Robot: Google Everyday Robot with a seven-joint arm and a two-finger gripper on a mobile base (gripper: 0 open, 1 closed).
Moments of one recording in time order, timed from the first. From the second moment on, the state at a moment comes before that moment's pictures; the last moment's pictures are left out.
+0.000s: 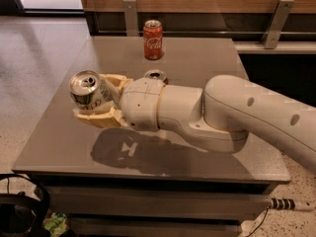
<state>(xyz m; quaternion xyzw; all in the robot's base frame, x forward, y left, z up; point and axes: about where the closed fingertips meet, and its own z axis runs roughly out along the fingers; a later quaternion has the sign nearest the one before) 0.454 0.126 0.940 -0.53 0.51 0.31 0.60</state>
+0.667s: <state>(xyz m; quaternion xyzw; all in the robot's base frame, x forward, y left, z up) 0.452 0.123 0.935 -0.56 0.56 0.27 0.56</state>
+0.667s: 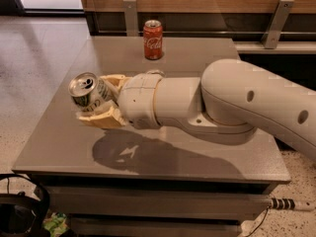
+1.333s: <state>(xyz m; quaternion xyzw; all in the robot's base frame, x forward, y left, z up) 0.453 0.116 0.923 -0.58 0.61 0.22 0.50</state>
